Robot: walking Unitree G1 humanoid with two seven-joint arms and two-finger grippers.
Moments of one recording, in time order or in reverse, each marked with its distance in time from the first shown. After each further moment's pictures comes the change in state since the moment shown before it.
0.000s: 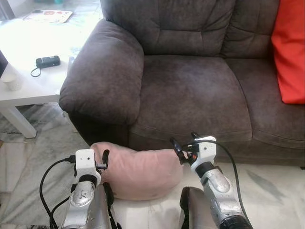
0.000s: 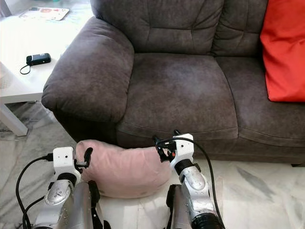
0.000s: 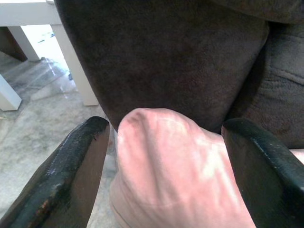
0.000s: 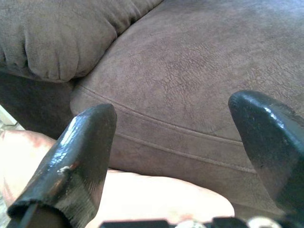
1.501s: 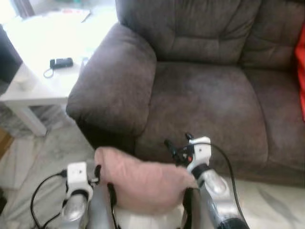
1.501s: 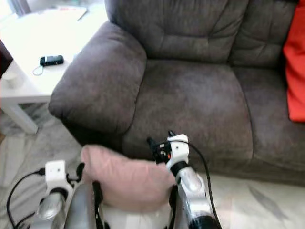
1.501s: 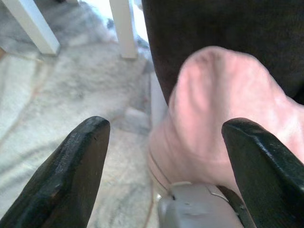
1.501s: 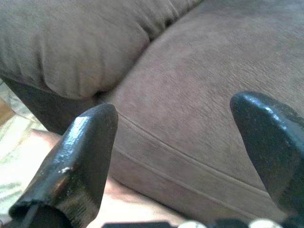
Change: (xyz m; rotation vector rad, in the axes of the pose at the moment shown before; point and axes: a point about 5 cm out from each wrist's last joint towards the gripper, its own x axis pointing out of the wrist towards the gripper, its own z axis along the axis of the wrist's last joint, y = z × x) left arm -0.013 0.028 -0.039 -0.021 0.194 0.059; right arm -0.003 0.003 -0.005 -0.013 0.027 0.040
